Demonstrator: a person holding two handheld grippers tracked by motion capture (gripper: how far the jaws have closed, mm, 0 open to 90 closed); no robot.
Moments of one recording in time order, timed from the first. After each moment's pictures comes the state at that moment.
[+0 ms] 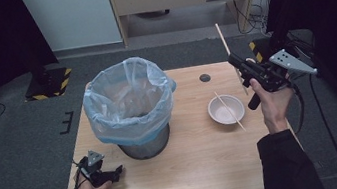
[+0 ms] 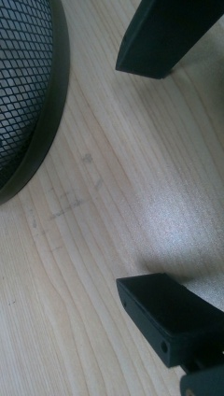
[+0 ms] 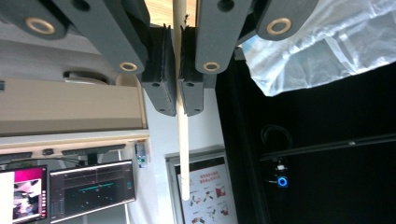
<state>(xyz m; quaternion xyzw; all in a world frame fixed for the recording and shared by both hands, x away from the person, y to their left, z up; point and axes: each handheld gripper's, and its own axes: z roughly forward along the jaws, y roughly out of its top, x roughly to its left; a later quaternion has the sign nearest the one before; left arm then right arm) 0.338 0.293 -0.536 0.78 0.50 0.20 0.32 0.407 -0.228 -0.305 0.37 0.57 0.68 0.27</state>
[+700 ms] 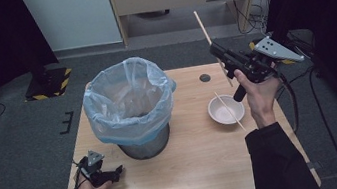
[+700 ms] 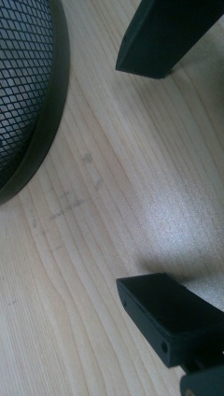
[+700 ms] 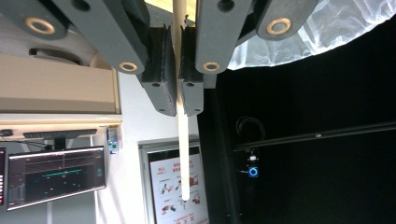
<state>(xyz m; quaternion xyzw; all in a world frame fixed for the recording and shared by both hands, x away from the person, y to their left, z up) 0.338 0.293 -0.536 0.78 0.50 0.20 0.32 0.409 -0.186 -0.267 0.32 0.58 0.71 0.26</state>
